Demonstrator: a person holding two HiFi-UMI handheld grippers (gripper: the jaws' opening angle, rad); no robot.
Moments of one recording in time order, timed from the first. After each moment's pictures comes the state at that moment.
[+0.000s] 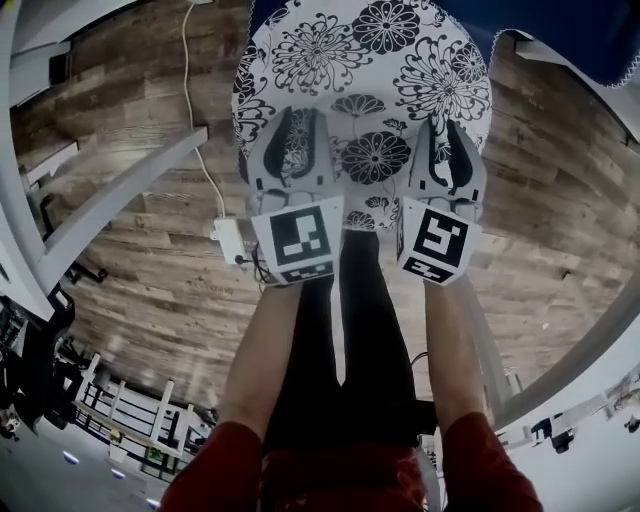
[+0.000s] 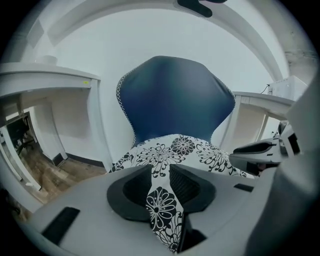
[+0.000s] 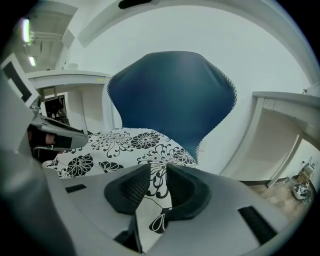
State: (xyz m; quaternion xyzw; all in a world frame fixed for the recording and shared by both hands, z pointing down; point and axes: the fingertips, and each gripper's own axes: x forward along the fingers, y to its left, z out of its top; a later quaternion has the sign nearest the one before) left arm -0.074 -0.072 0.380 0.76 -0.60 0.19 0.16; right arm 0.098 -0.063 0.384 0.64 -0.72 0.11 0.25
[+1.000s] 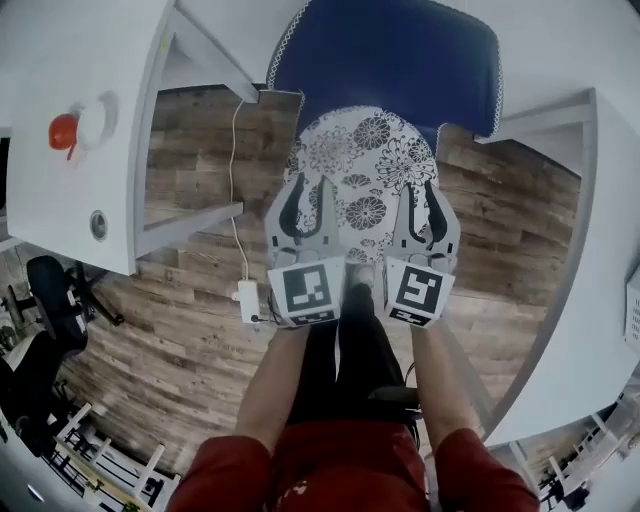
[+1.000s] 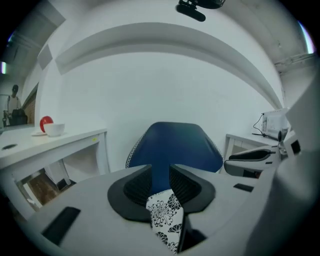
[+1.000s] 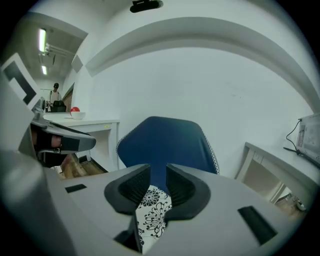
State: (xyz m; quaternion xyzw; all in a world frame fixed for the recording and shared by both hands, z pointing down) left arm -0.087 -0.049 0.151 0.77 -0.62 0.09 0.08; right arm 0.065 -0.043 0.157 0.64 -0.75 0.01 0.16
